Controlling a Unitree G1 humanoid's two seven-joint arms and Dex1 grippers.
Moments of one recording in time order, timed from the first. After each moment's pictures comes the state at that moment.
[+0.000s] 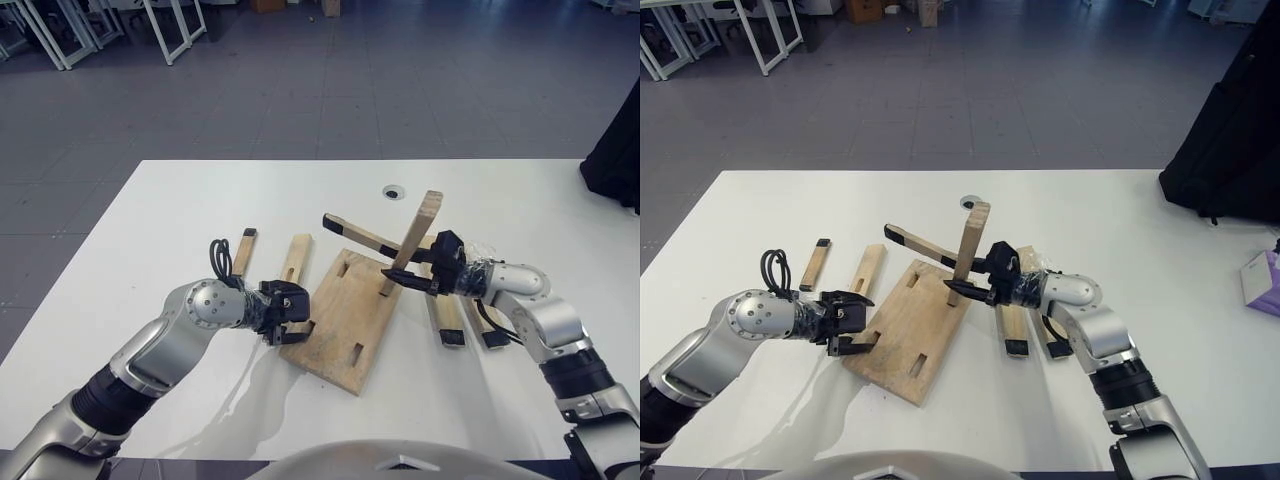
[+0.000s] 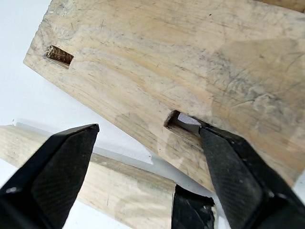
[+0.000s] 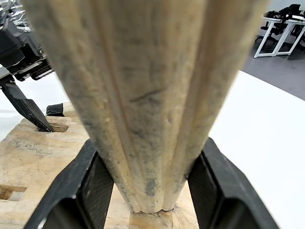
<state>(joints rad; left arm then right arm) -0.16 0.87 -0.44 -0.43 0.09 0.49 -0.98 -0.30 -0.54 0.26 0.11 0.46 0.23 0.95</state>
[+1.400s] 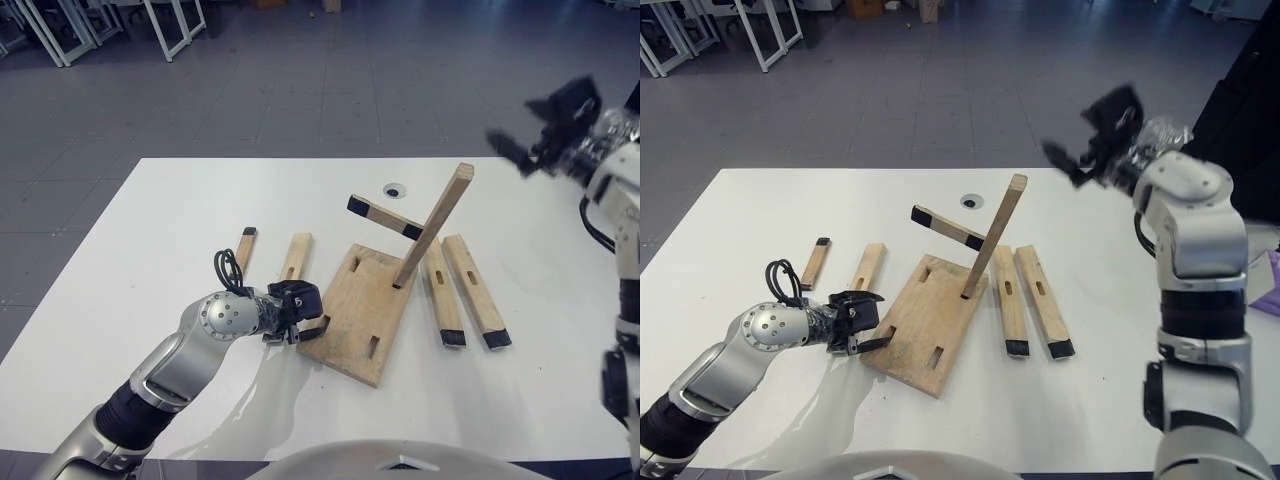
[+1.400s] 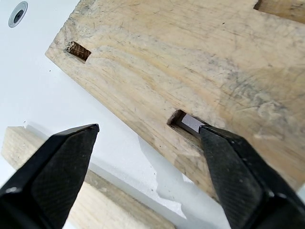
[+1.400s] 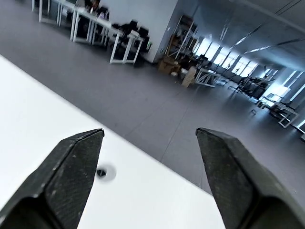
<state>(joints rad) -0.10 0.75 -0.44 -0.48 0.12 0.59 -0.85 -0.74 -0.57 -0.16 -0.01 0.26 0.61 0.42</state>
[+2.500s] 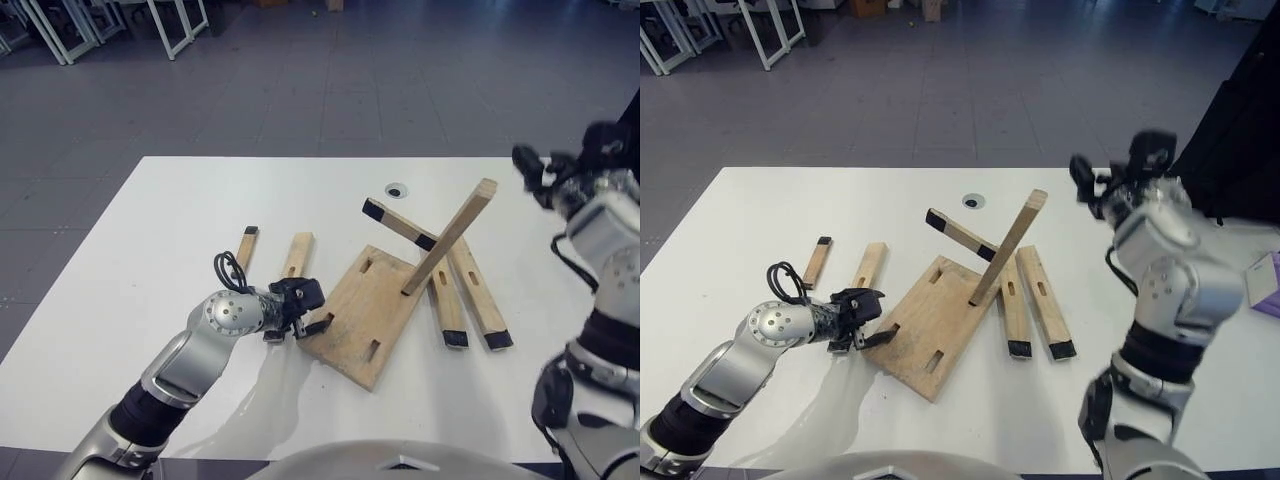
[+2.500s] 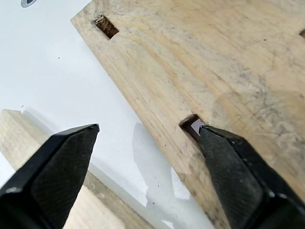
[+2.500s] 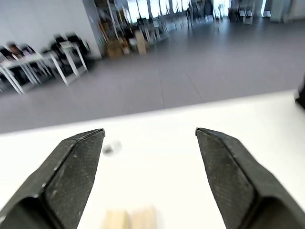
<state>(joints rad) -0.12 0.65 -0.35 -0.47 0.05 0.72 -0.78 -0.32 -0.38 -0.40 -0.37 0.51 1.06 0.04</state>
